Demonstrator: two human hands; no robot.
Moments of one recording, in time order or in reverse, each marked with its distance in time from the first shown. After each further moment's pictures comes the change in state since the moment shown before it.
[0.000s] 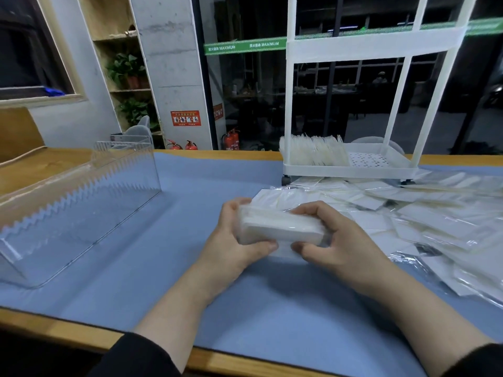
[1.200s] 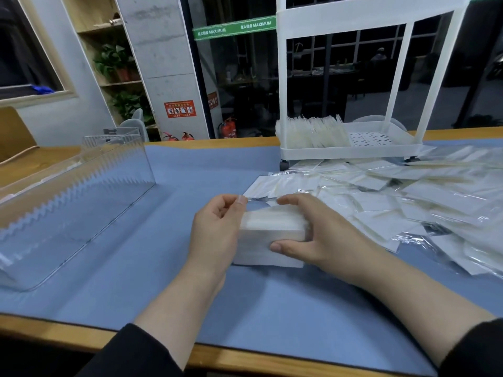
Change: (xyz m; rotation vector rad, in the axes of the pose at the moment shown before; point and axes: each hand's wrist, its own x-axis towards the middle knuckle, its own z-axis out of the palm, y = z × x) left_hand 0.010 0.002 0.009 -0.046 0.365 -0.089; right_hand 0.005 0.003 0.015 -0.186 -0.092 -0.008
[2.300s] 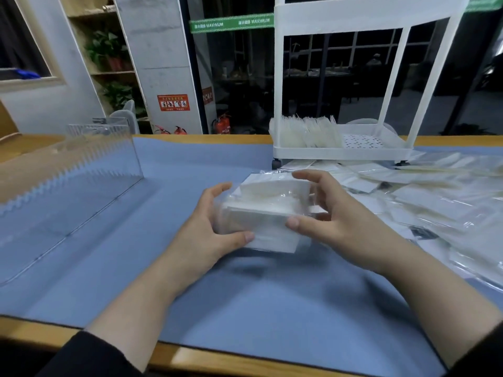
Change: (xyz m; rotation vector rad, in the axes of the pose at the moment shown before) left_hand 0.002 -0.005 -0.027 0.187 -0.395 0.082; right_hand -0.001 0.005 -0.030 0.223 -0.005 0.062
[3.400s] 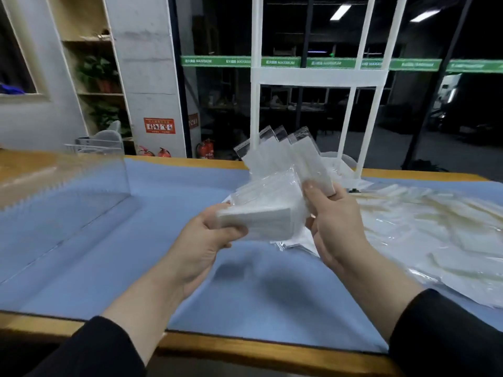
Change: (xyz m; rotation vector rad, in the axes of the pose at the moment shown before) left_hand -0.017 0.047 0.037 -0.412 -0.046 0.002; right_hand -0.013 -0.028 -0.021 0.715 0.603 0.063
